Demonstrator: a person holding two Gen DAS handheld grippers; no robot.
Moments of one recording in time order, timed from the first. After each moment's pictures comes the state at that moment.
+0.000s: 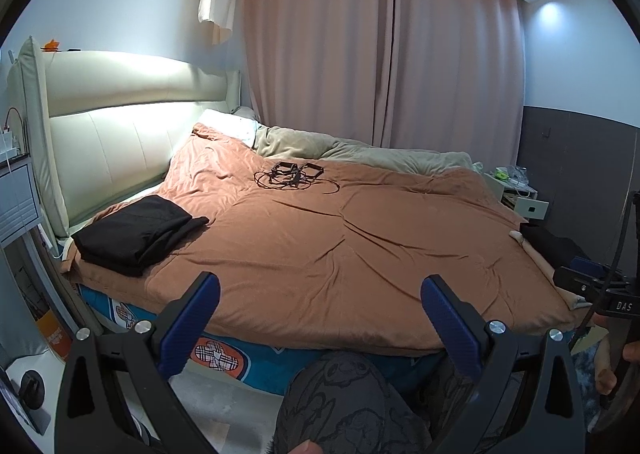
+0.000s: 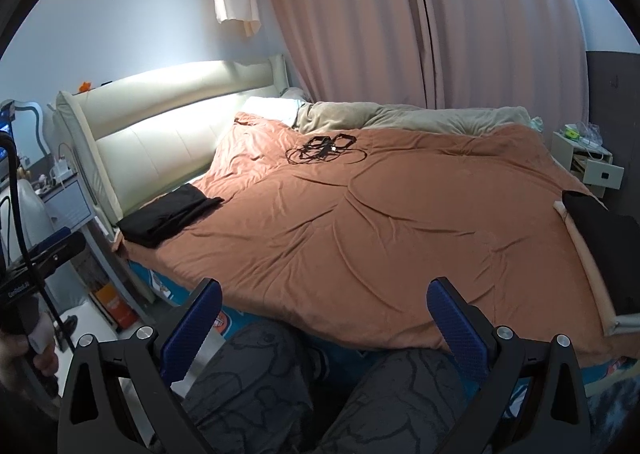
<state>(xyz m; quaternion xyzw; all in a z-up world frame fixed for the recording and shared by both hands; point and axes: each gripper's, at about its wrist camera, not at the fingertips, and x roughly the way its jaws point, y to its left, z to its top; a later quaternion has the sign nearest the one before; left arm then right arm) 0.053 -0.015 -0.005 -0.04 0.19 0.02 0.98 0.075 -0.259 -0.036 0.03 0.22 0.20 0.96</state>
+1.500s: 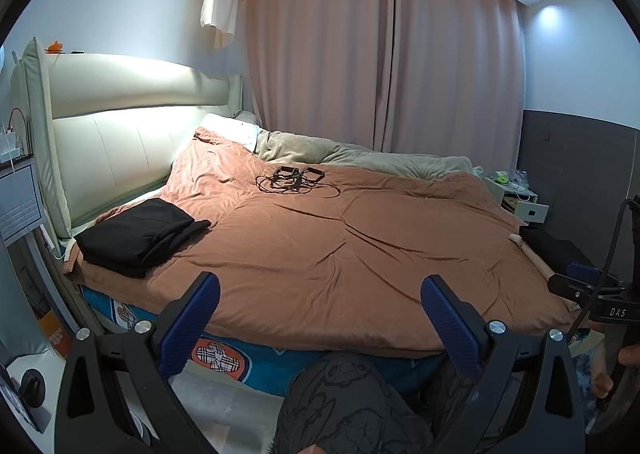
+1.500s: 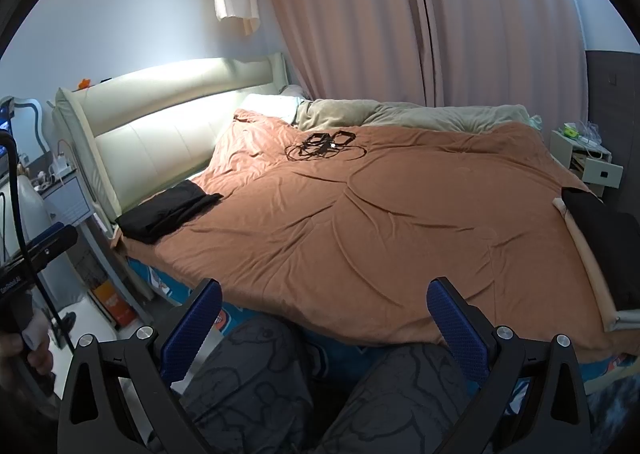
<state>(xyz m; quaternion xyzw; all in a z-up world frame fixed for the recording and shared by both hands) 0.044 -0.022 0.001 -0.04 0.18 0.03 0.98 0.074 -0.257 -0.034 0.03 0.22 0.19 0.96</state>
